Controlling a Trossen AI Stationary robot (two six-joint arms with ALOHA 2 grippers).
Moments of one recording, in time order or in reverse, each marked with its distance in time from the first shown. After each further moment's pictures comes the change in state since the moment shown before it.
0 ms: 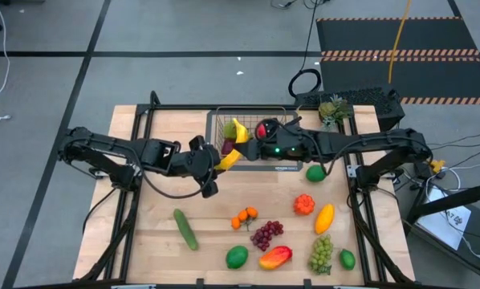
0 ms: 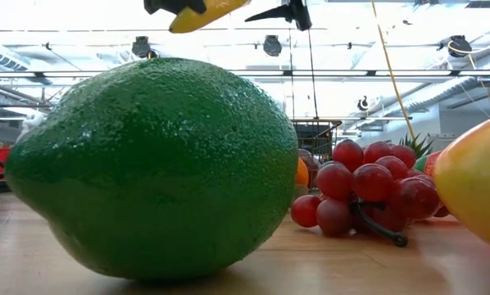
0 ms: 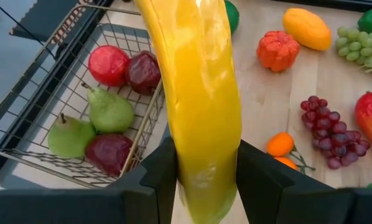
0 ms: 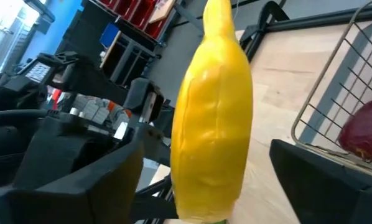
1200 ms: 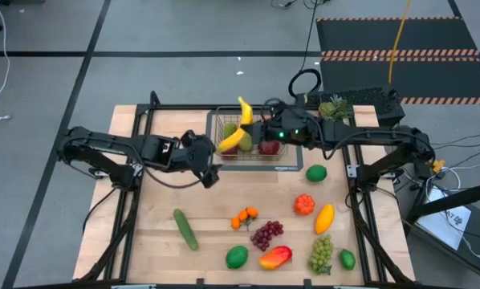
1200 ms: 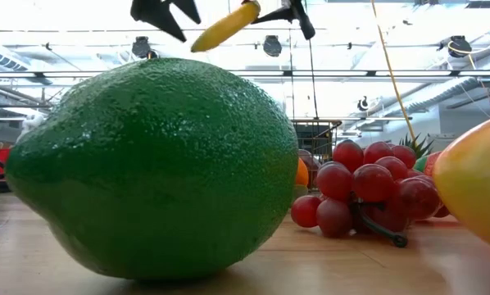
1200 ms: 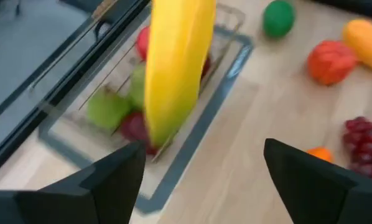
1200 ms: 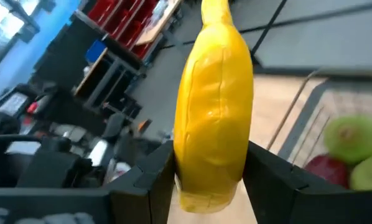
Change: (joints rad) left arm 0.044 -0.016 0.000 -0.113 -0.095 -0.185; right arm -0.134 -0.043 0.000 -0.026 -0.007 -0.139
